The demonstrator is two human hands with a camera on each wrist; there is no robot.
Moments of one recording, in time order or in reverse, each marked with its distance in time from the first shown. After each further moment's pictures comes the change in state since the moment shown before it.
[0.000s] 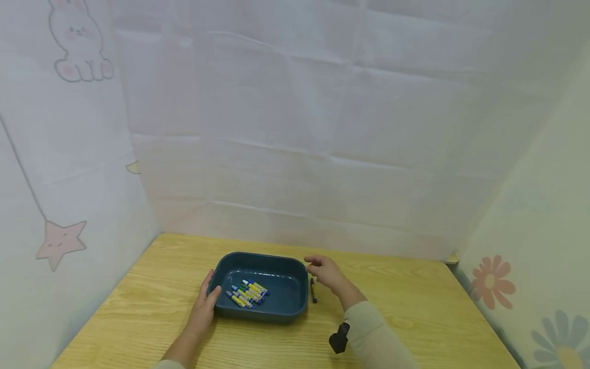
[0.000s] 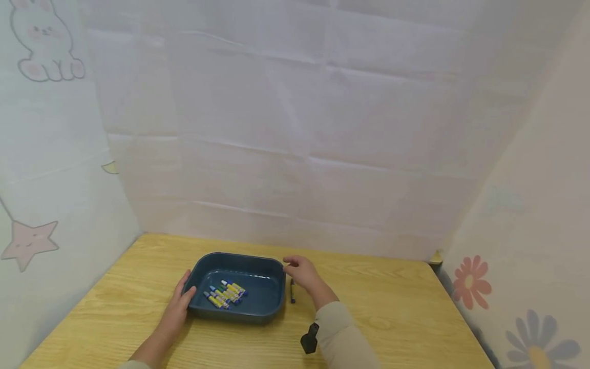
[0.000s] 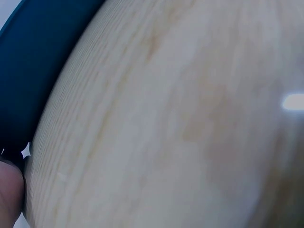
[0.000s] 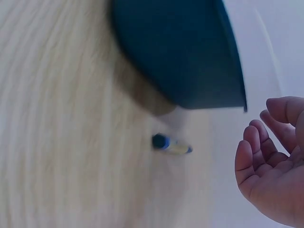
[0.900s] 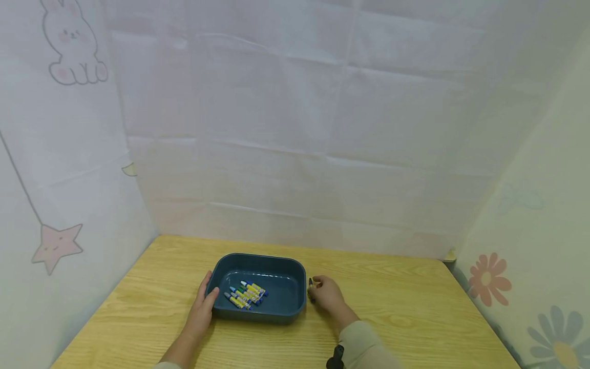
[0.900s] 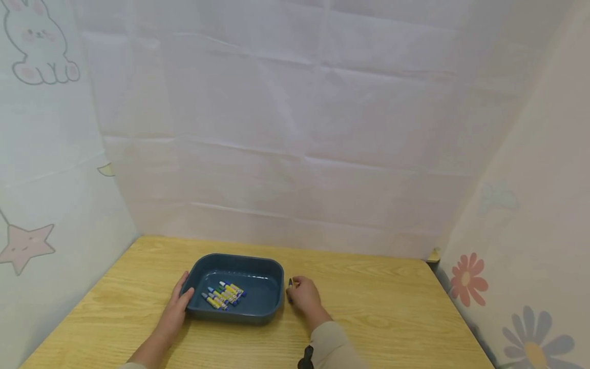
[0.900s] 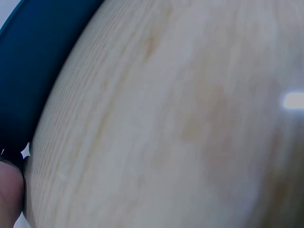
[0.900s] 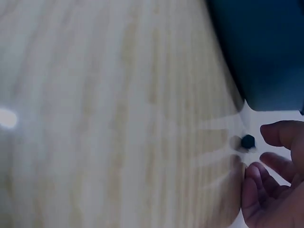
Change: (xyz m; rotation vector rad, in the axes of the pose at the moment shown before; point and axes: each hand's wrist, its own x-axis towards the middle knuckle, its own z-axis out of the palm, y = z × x) left_hand -0.001 0.002 0.001 -0.012 -0.007 -0.018; right_hand -0.010 0.052 0.023 -0.238 0.193 0.082
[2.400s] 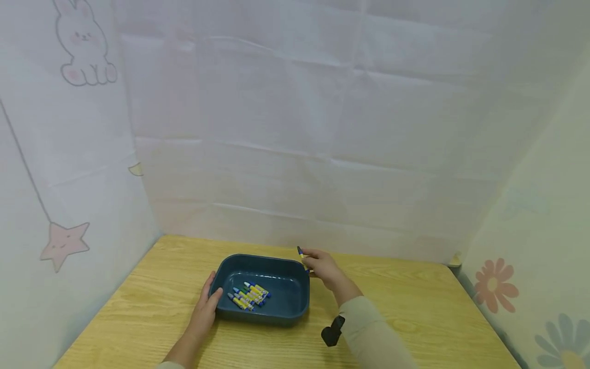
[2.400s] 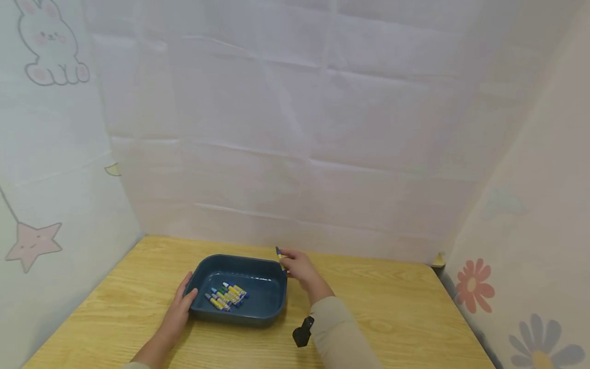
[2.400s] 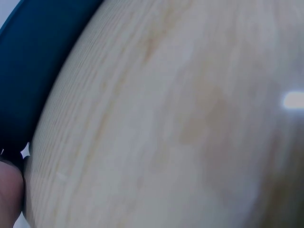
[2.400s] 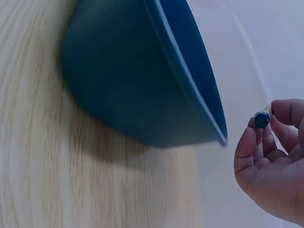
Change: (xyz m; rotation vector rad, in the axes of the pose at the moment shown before) left_hand 0.003 -0.004 0.001 0.003 0.006 -0.008; right_hand 0.028 -0.062 -0.030 0.422 -0.223 -0.041
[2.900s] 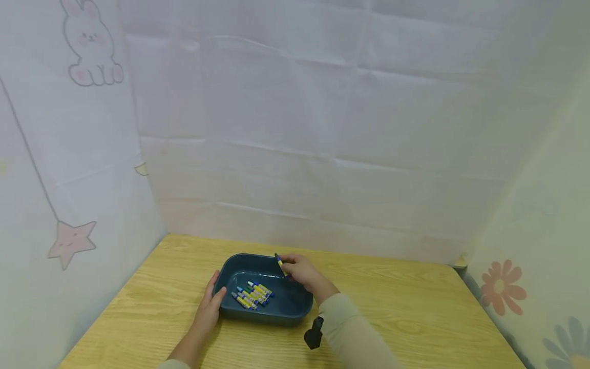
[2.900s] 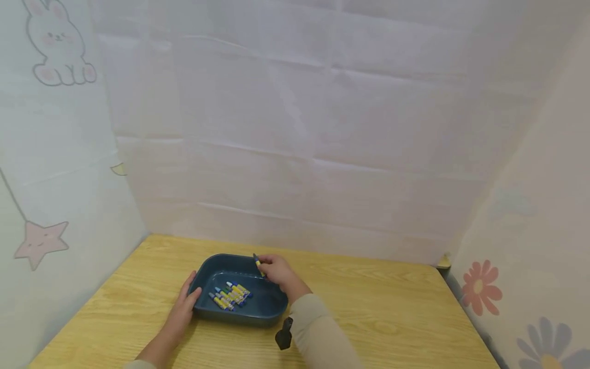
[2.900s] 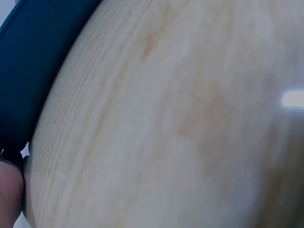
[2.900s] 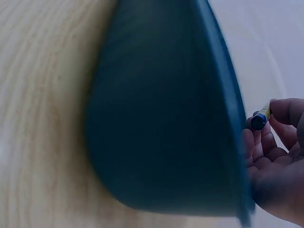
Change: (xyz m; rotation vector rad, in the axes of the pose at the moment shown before) left_hand -0.001 0.003 0.001 -0.040 0.004 0.006; right_hand 0.016 -0.003 0.056 -0.115 -0.120 -0.052
